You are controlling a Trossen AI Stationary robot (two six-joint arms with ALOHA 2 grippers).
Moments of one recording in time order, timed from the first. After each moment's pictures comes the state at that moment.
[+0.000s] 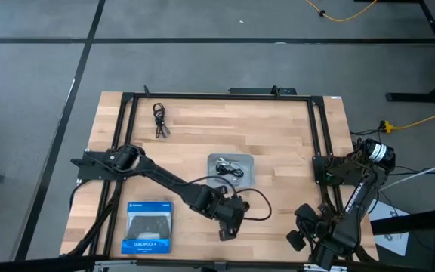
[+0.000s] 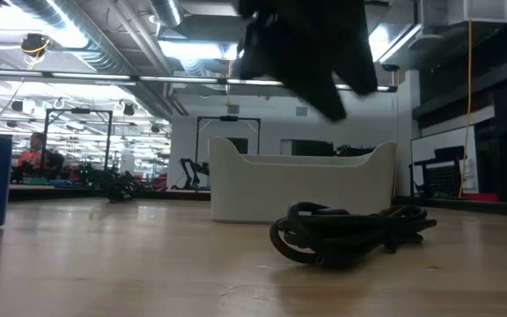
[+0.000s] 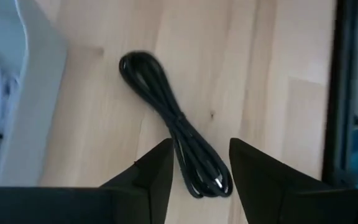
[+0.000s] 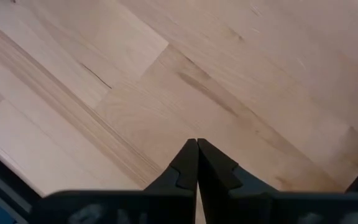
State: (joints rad) left arm -0.41 2.17 1.84 -0.68 -0.16 -0.61; right arm 1.12 1.71 1.20 -1.16 0.33 2.03
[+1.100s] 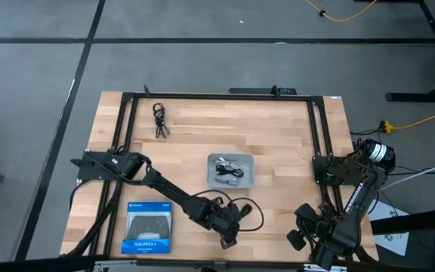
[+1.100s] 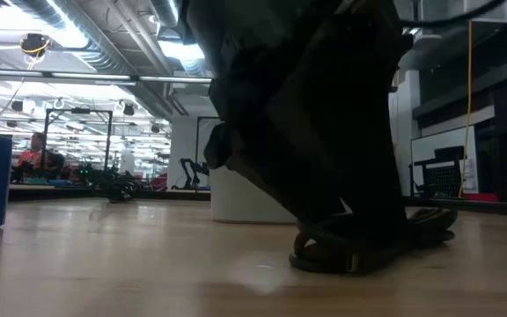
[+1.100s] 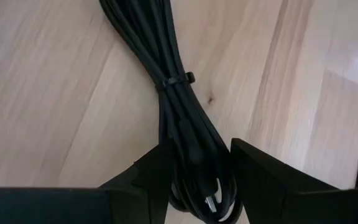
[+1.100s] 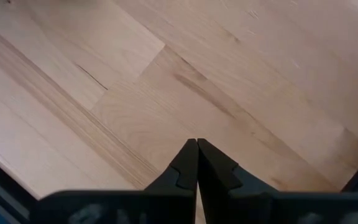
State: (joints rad) left arm -0.47 2.27 1.71 -0.47 -0.19 -0.84; right arm 1.12 1.71 1.20 -1.17 0.33 2.03
